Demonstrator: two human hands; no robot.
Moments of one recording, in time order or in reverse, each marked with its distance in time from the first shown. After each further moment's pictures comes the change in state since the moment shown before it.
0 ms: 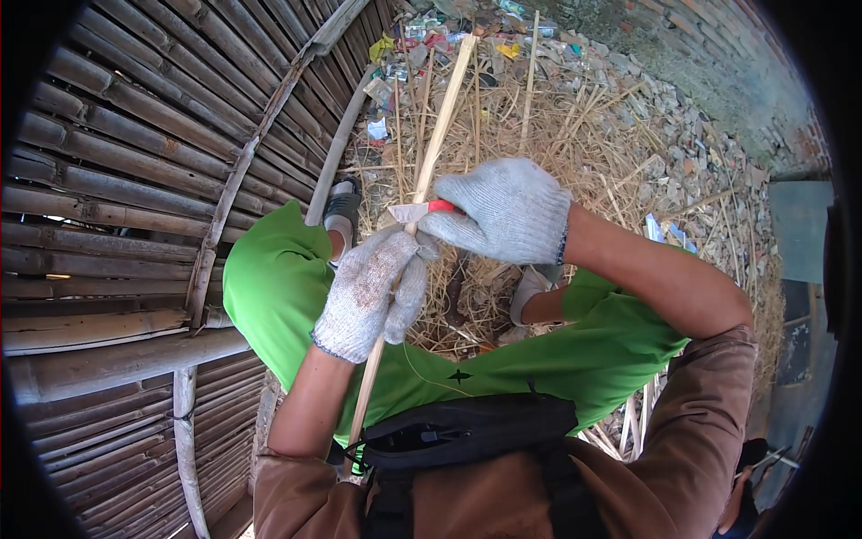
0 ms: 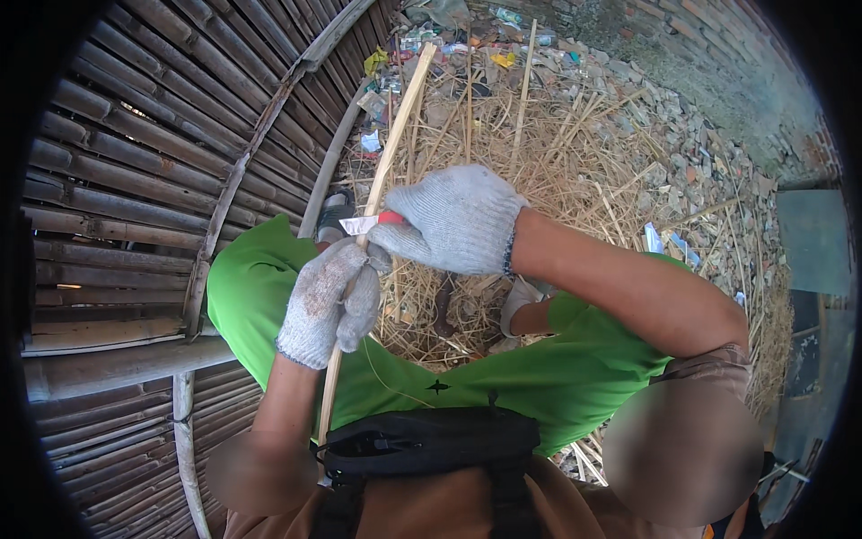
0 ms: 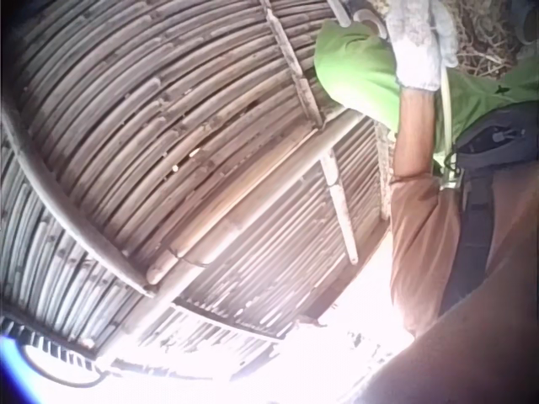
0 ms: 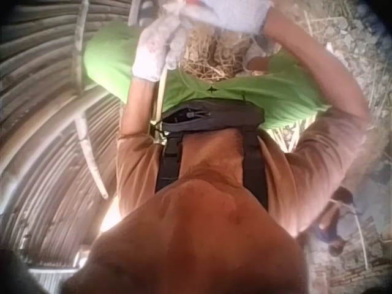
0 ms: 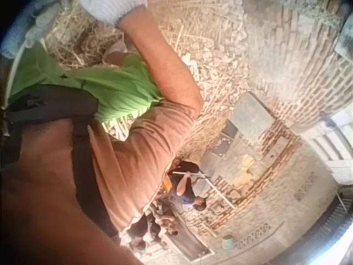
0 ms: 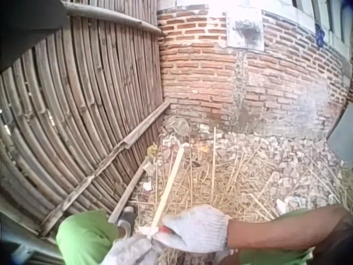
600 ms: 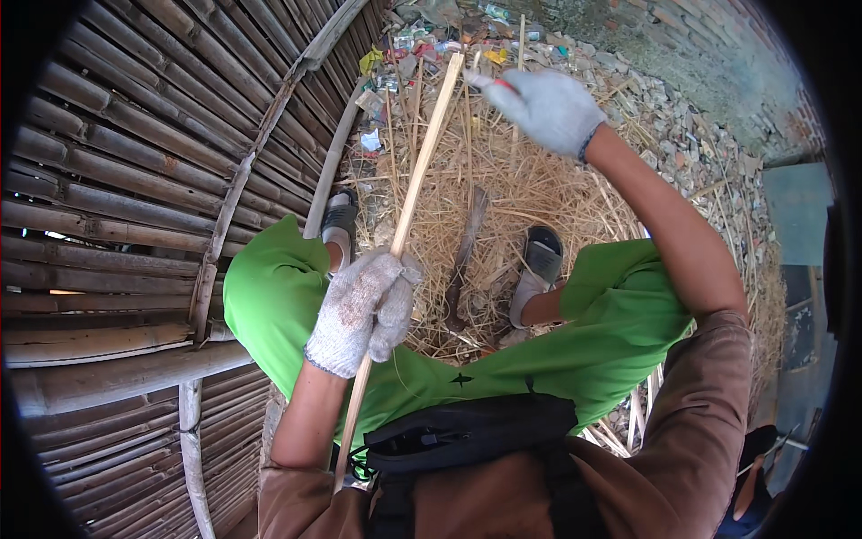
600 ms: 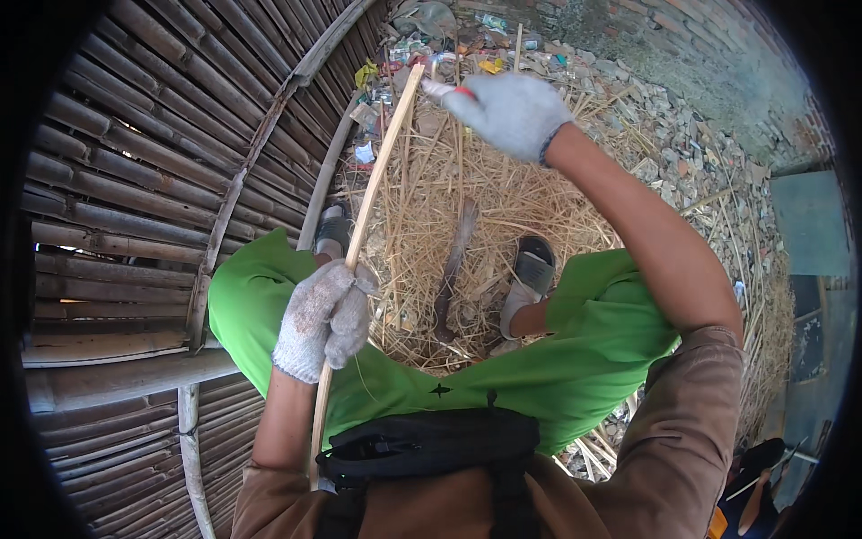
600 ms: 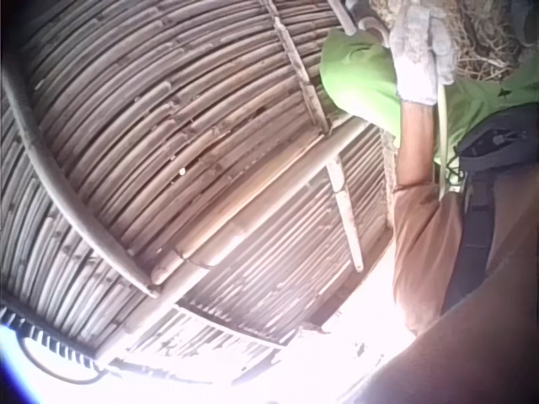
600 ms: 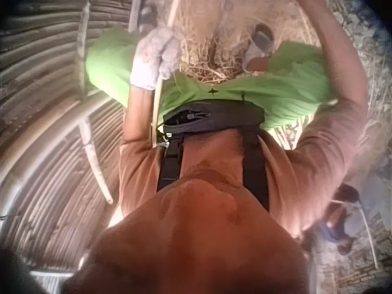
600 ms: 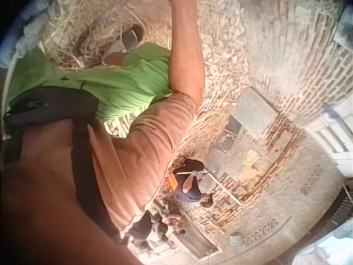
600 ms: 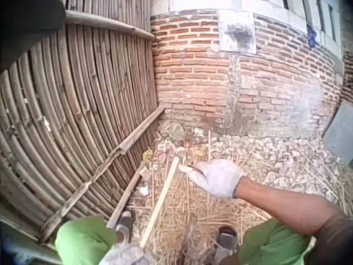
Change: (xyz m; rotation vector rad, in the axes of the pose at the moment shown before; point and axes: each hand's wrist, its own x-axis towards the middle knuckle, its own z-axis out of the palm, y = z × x) left_hand -0.015 0.000 -0.010 -0.142 -0.063 -0.054; right_hand 0.020 0.104 -0.050 -0.195 0.125 0.465
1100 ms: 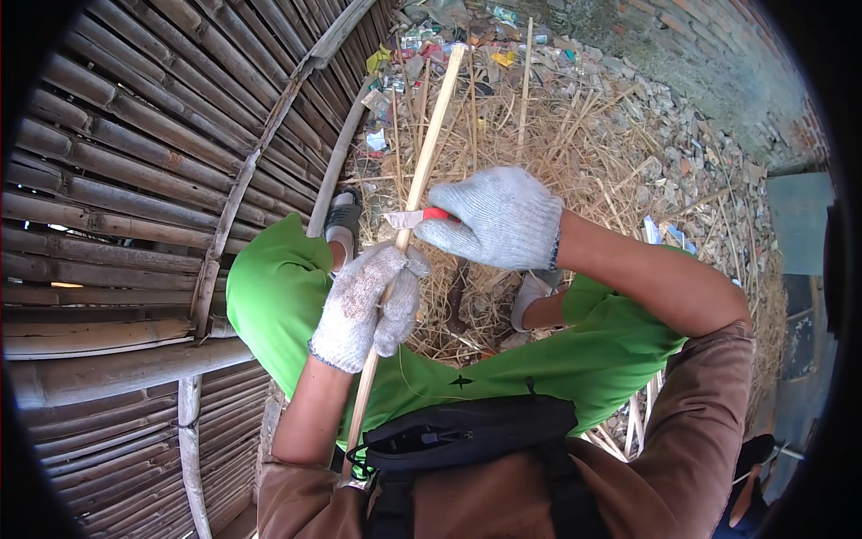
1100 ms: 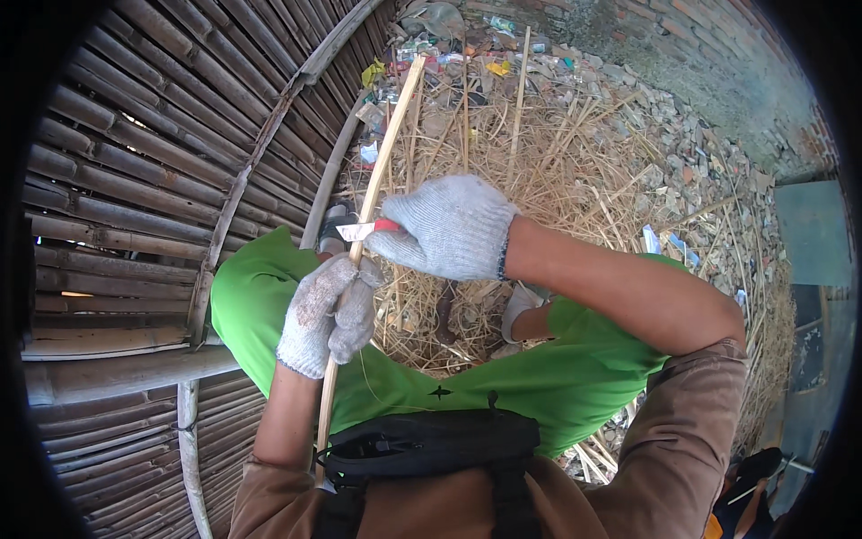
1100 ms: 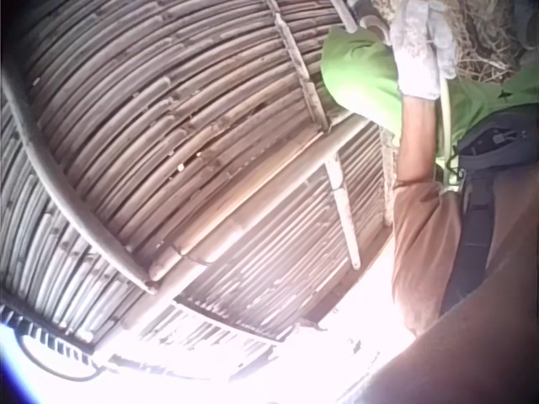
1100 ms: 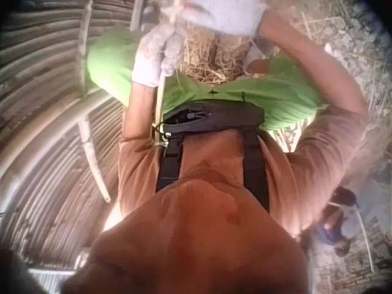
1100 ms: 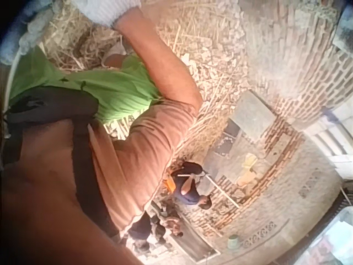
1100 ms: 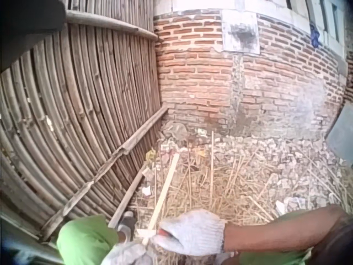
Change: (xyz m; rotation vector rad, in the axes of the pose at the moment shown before) left_hand 0.006 0.001 0.002 -0.038 0.016 0.019; right_hand -0.072 -0.092 0.018 0.229 -0.135 -0.452
